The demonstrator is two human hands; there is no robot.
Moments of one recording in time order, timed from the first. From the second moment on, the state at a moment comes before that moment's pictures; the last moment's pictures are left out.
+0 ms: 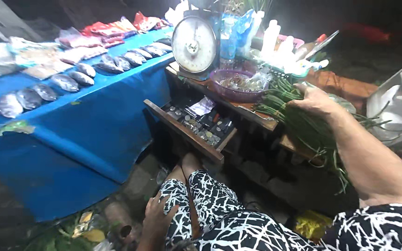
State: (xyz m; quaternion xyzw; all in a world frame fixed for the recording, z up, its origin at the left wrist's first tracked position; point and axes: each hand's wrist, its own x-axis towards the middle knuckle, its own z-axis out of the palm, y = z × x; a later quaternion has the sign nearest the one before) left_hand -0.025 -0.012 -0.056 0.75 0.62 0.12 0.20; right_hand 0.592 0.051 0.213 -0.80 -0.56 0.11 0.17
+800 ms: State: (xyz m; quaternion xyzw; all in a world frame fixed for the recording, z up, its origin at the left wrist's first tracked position) left_hand -0.025 -0.014 -0.054 0.72 0.62 0.17 0.26; right_hand 0.583 0.061 0.209 -0.84 -0.52 0.09 0.07
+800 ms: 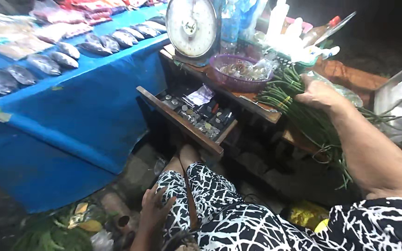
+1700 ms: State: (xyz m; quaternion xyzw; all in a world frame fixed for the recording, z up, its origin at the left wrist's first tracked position) left_hand -0.027 -0.013 -0.057 0.73 0.62 0.17 0.25; right_hand 0.606 0.006 0.252 -0.70 -0.47 0.16 0.51
